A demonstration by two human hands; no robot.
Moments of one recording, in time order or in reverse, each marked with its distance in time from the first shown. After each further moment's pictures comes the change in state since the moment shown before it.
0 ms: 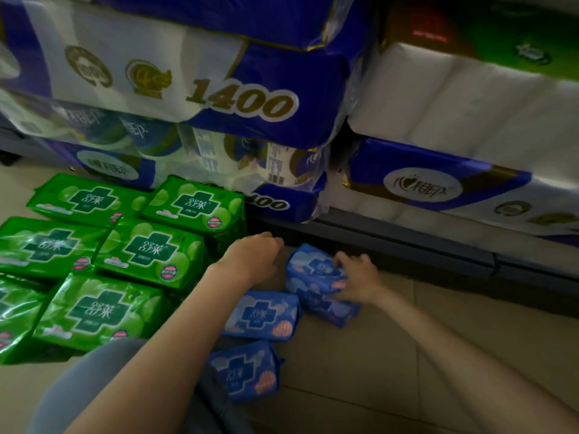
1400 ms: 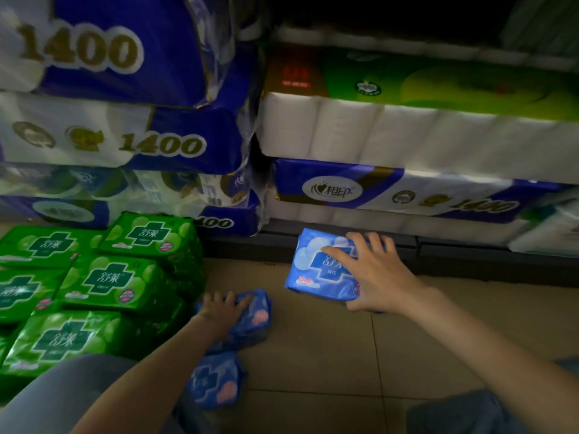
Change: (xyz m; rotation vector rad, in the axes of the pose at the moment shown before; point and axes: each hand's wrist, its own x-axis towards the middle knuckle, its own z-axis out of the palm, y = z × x) left_hand -0.002 0.023 0.095 0.620 -0.251 0.004; right_hand -0.147 0.034 -0.088 -0.452 0.253 -0.115
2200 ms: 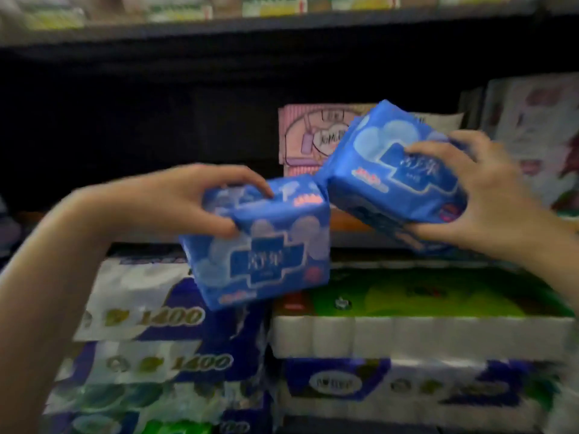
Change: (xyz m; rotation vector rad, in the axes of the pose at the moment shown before) left_hand -0.359 -0.183 -0.375 -0.631 0.970 0.531; right_hand -0.106 0.100 -0.340 0.106 1.194 0.081
